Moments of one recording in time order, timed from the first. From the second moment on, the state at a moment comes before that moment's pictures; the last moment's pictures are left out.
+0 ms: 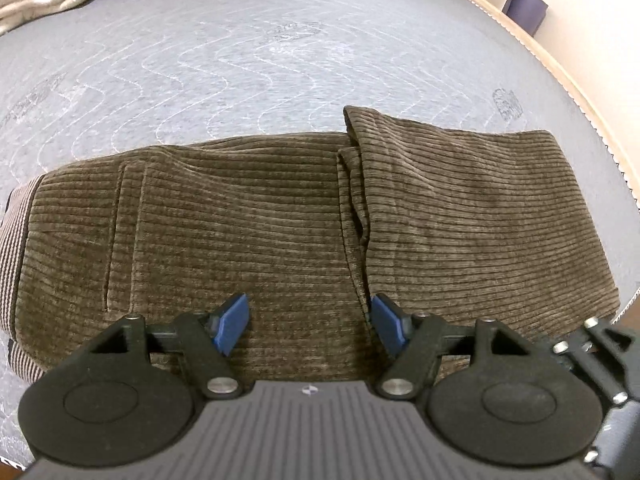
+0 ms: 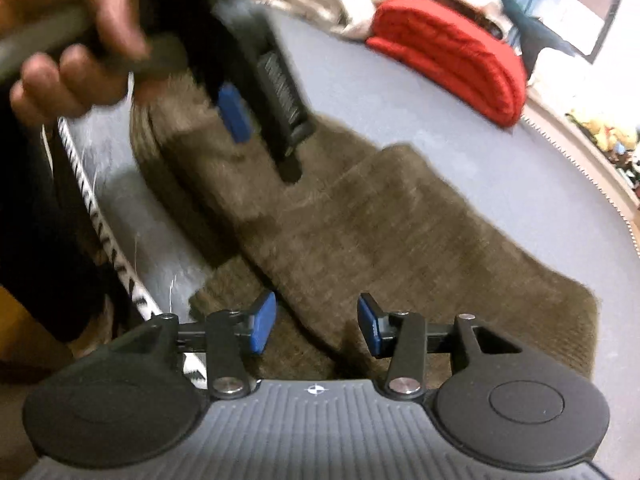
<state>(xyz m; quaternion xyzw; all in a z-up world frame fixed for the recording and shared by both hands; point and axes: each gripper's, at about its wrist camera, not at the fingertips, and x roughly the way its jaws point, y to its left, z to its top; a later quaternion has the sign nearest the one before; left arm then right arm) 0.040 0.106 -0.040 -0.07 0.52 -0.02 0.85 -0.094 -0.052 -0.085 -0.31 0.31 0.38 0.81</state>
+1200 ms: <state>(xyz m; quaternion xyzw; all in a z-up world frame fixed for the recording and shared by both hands) 0.113 0.074 -0.075 -0.19 0.52 -0.04 0.83 -0.021 -0.180 -0.026 -0.01 0.35 0.25 0.90</state>
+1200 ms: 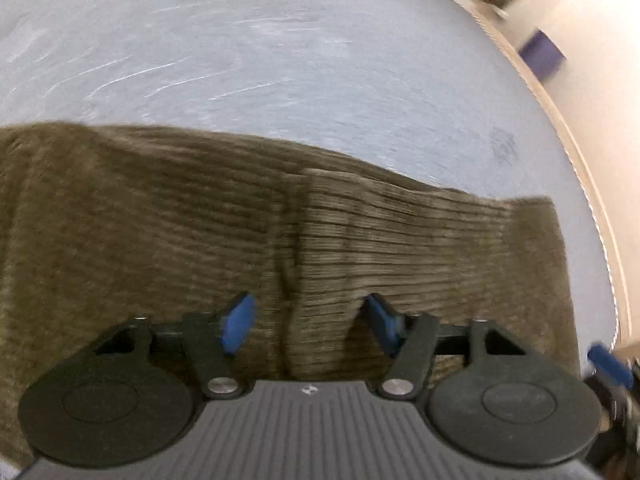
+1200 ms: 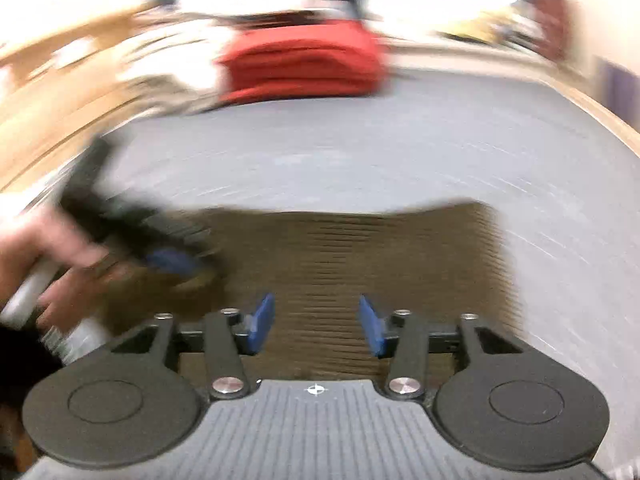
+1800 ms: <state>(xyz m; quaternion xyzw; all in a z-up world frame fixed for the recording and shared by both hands) 0.096 0.086 -0.023 -0.10 0.42 0.03 0.90 0.022 -0.254 -0.083 0.13 0.49 0.09 0.86</state>
